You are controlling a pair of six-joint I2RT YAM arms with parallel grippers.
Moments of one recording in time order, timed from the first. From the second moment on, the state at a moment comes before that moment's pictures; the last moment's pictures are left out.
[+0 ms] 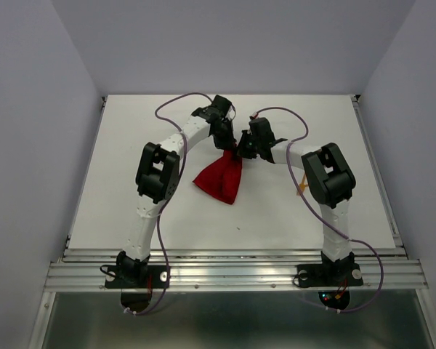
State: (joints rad) left arm -0.53 2.33 2.06 -0.75 0.21 -0.60; right arm 0.46 2.14 1.40 0.03 -0.13 0.64
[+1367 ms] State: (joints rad) left arm -0.51 2.31 1.86 -0.53 0.25 -0.45; right arm 0.49 1.99 1.29 -0.02 -0.13 0.25
